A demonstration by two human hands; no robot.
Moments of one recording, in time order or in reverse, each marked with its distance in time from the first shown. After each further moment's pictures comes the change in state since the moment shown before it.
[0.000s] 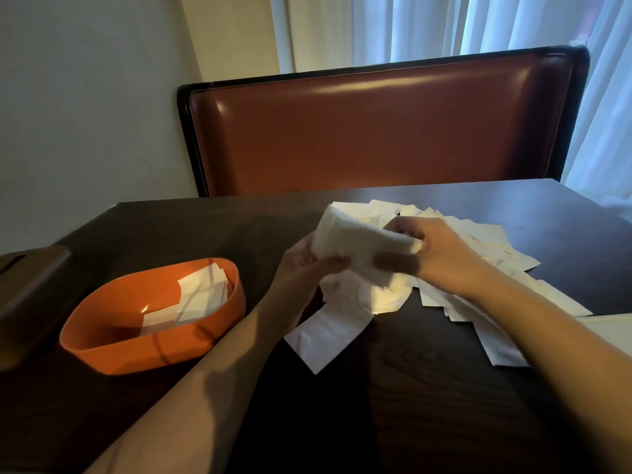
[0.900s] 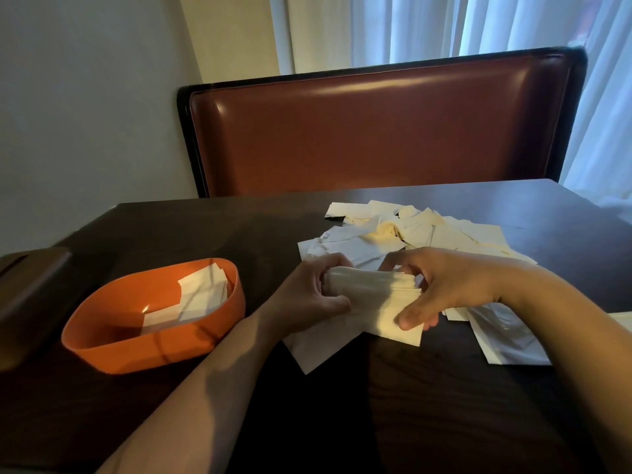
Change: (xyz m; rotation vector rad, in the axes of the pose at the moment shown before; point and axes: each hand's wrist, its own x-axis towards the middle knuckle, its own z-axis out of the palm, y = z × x) left_hand -0.005 -0.004 -0.010 0.468 -0.315 0.094; right_hand -0.011 0.004 -0.024 -0.097 -0.585 0.250
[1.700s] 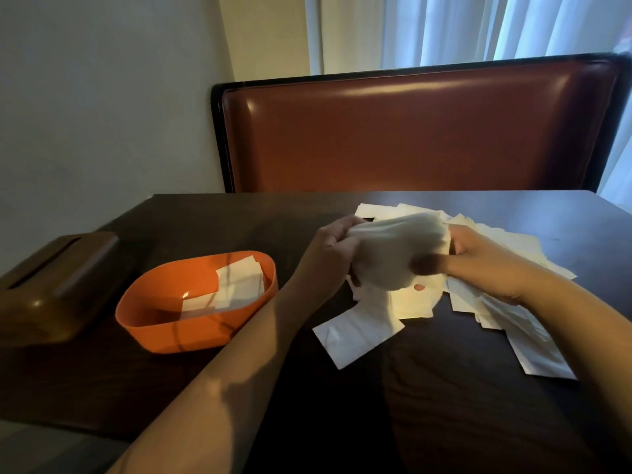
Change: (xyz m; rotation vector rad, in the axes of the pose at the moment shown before) left_hand 0.002 0.040 -0.015 -0.087 0.265 -0.025; right_hand 0.011 -0.028 0.009 0.151 0.322 -0.229
